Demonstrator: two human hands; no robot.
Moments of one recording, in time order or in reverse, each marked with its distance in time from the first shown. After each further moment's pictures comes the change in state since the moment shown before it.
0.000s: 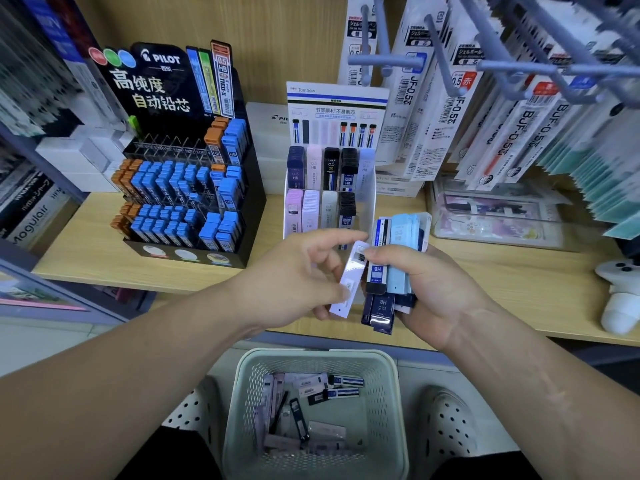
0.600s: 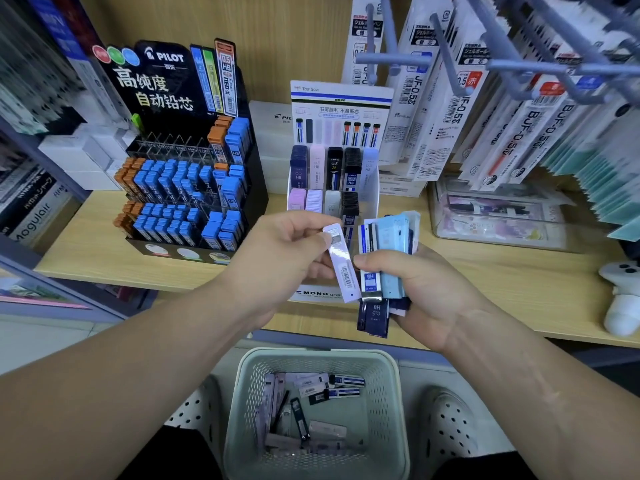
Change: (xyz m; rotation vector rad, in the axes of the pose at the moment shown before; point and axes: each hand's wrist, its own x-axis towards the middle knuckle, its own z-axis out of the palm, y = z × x) left_hand 0.005 0.000 -0.003 -0.240 0.332 0.028; right_hand 0.001 0.002 0.008 -0.104 -0.003 0.046
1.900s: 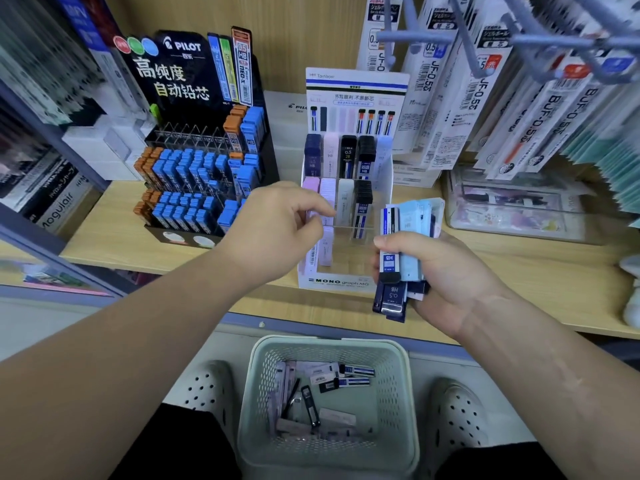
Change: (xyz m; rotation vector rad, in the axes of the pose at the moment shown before) left_hand 0.011 0.004 -0.032 0.796 0.099 0.463; right_hand -0.004 -0.003 0.003 0.068 0.084 -0.015
